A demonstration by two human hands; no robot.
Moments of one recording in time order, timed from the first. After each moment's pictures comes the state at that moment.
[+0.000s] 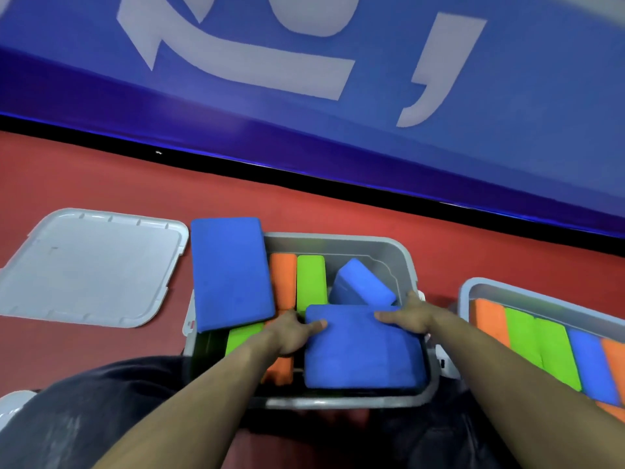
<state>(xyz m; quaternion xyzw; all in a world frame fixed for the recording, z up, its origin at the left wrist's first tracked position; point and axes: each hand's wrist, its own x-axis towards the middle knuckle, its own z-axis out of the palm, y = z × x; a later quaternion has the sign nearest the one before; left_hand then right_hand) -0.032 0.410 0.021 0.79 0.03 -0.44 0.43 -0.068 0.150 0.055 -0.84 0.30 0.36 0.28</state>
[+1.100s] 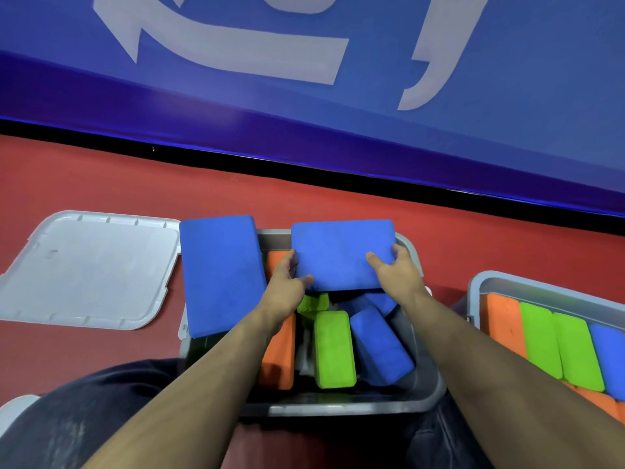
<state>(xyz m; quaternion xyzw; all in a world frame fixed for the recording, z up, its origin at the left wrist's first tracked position) 0.022 0.383 0.025 0.73 0.09 -0.27 0.62 -0.010 0.170 0.028 -0.79 0.35 0.04 0.50</state>
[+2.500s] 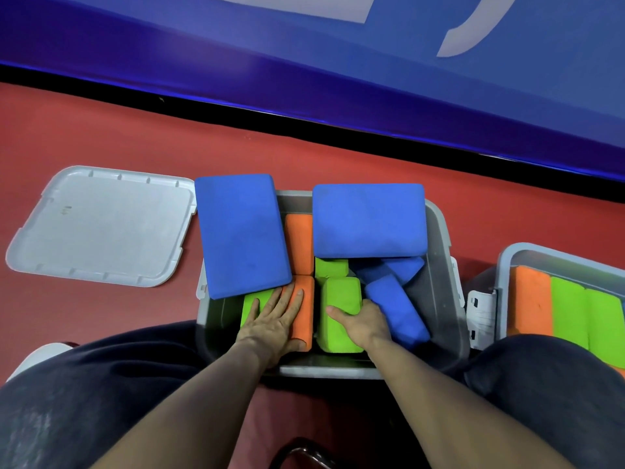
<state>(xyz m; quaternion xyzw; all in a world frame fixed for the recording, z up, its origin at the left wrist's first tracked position) -0.053 0.480 -0.062 0.90 -0.24 -0.36 0.02 -0.093 0.273 -0.082 -0.79 0.38 0.24 0.42</state>
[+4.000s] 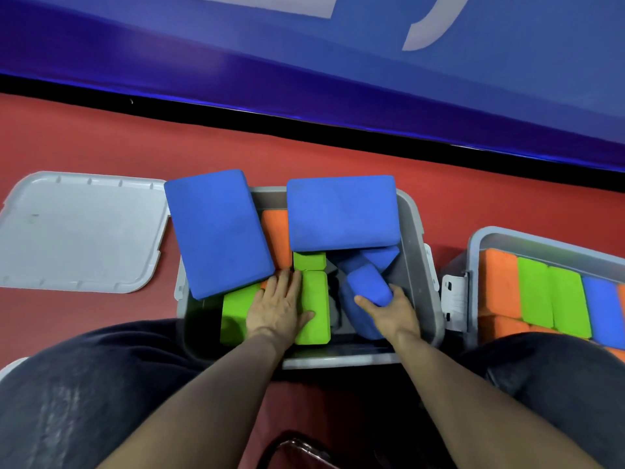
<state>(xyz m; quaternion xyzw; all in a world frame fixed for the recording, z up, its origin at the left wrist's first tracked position) -0.058 0.422 -0.054 0.96 -0.22 -0.20 0.00 -0.129 0.197 -0.072 -0.81 0.44 0.15 0.36</state>
